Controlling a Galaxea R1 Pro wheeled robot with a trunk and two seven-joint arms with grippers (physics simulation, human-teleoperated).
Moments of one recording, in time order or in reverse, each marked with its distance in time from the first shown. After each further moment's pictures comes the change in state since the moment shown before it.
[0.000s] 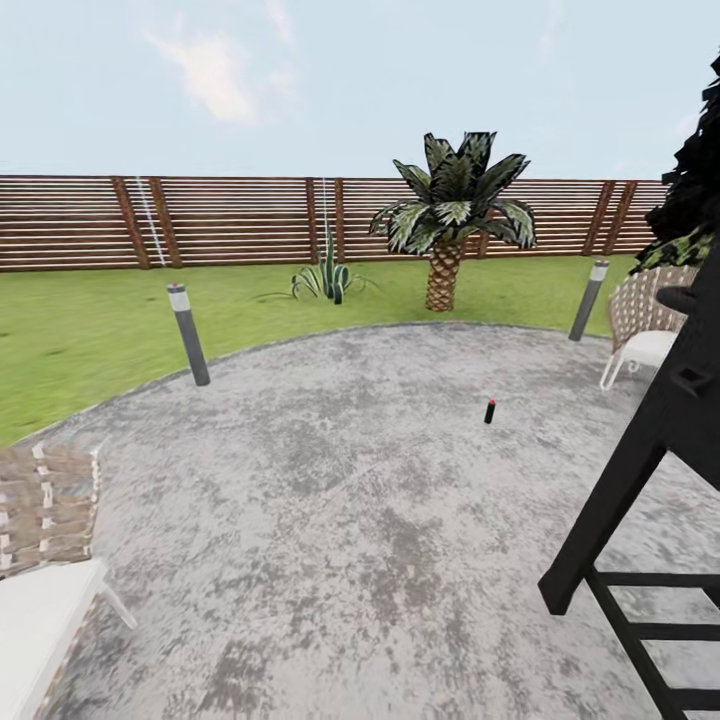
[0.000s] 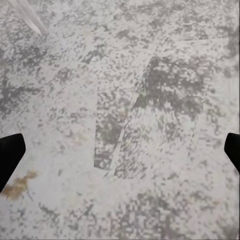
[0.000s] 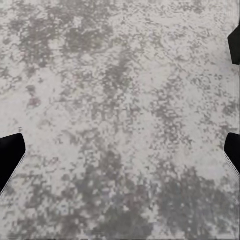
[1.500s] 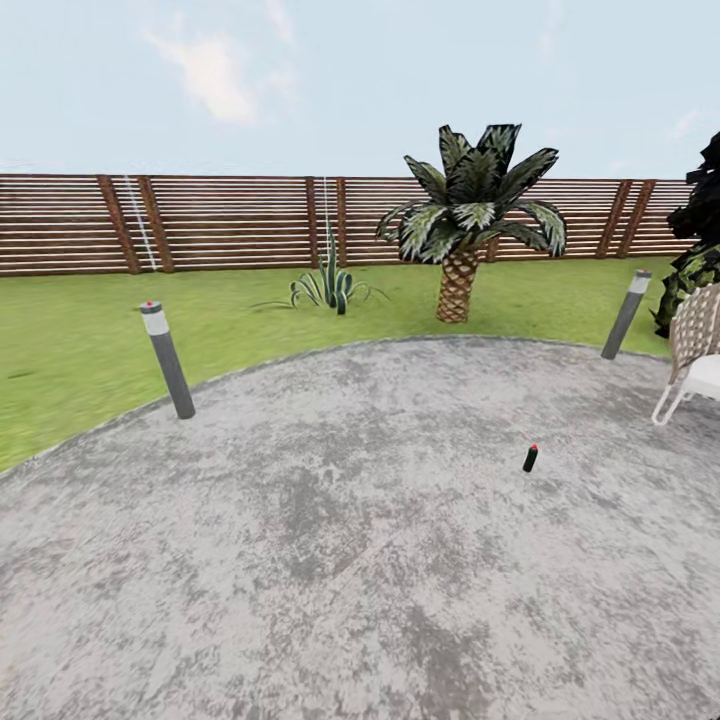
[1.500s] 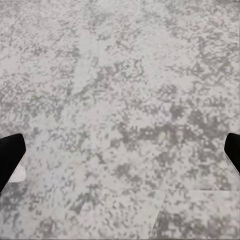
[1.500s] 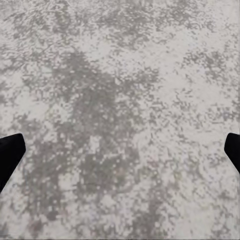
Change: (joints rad) left arm -0.002 -0.005 -0.005 0.000 0.000 0.001 0.003; right arm 0.000 0.002 0.003 0.002 0.000 0.000 0.001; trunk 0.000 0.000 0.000
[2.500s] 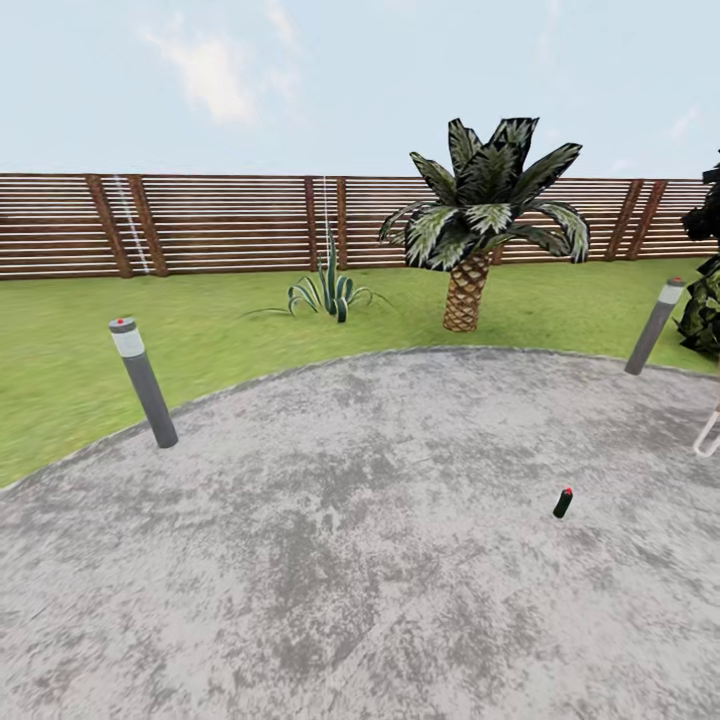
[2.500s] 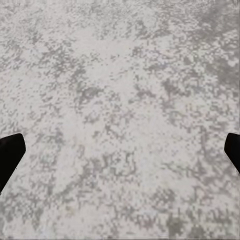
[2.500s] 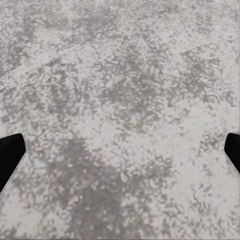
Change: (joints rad) left arm 0.000 -0.002 -0.002 0.000 0.000 0.000 0.000; right arm 0.000 0.000 0.000 0.000 0.001 0.000 0.000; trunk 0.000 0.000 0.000
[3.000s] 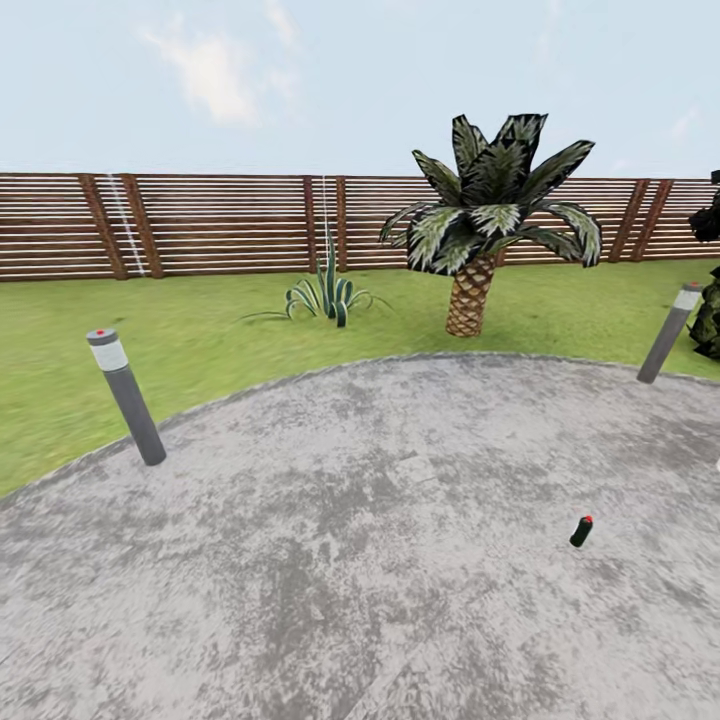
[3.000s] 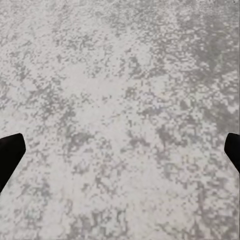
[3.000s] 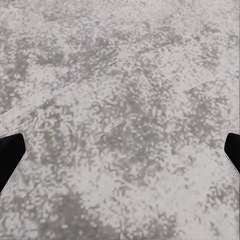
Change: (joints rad) left arm 0.000 0.000 0.000 0.000 0.000 0.000 0.000; right arm 0.000 0.000 0.000 0.000 0.001 0.000 0.000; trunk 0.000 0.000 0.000
